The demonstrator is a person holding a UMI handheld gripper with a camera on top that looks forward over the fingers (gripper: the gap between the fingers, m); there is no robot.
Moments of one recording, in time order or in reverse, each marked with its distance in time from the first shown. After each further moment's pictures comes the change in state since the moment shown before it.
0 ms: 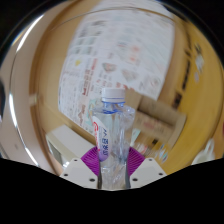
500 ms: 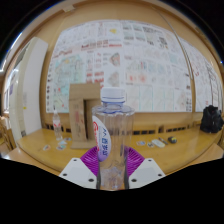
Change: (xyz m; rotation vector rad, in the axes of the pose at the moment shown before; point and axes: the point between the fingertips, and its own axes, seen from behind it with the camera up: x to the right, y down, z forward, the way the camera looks) arm 0.188 -0.125 -0.100 -0.130 0.560 -1.102
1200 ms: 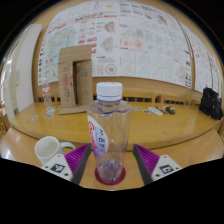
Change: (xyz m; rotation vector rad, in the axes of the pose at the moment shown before) arm 0.041 0.146 0.013 -0.283 0.042 -0.010
